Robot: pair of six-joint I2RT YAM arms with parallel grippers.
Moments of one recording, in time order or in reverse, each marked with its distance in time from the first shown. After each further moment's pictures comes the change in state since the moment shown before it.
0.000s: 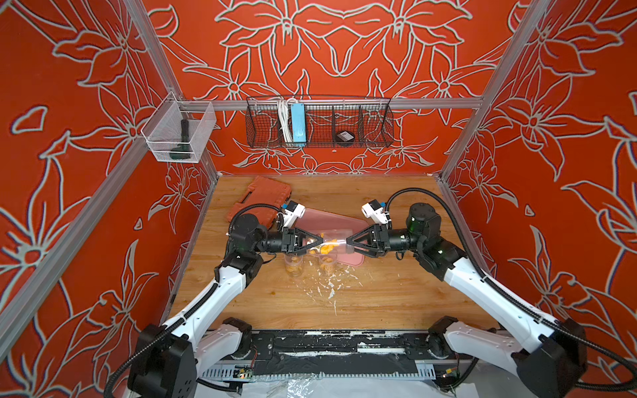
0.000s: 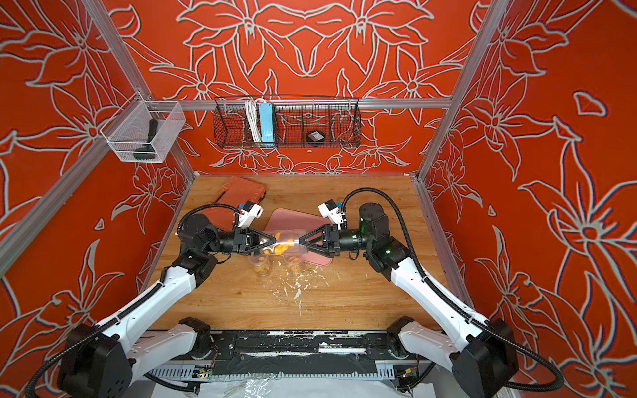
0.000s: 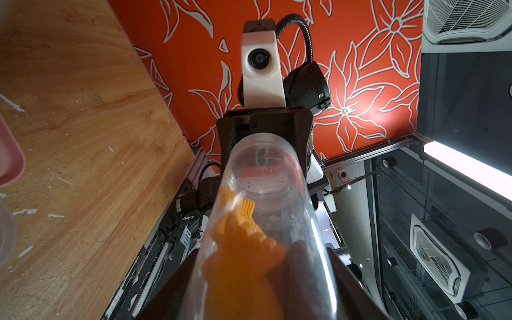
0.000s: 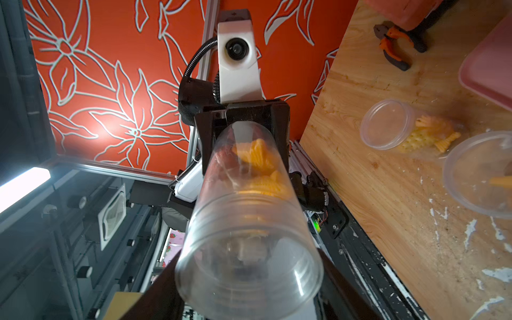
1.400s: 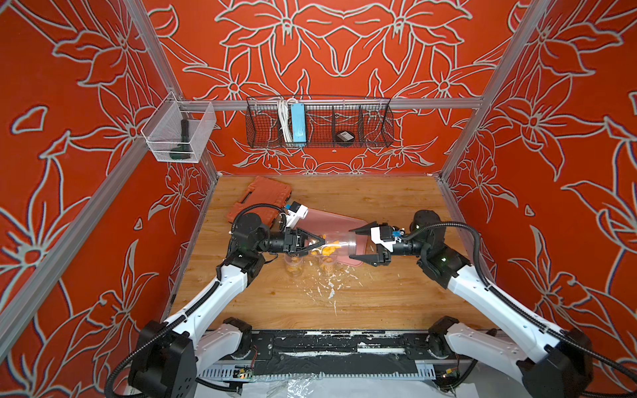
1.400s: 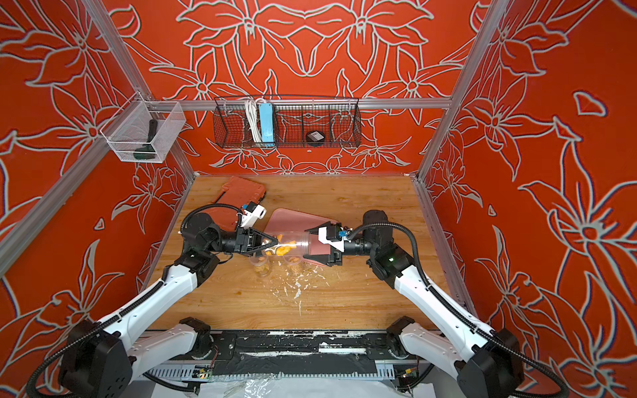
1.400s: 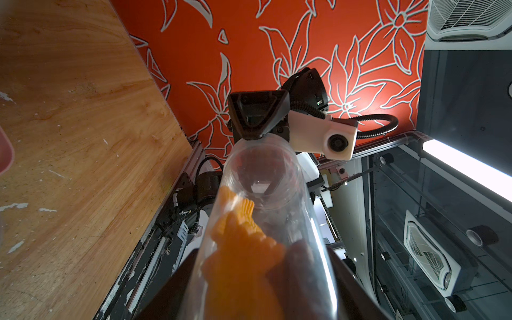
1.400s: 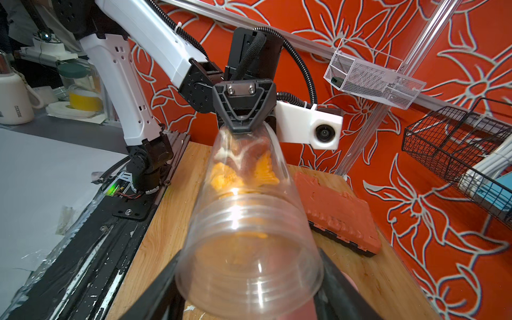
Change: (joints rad) left arm -0.020 0.020 0.009 -0.016 0.011 0.002; right arm -0.005 -0.084 -0.093 0.056 0.106 -1.475
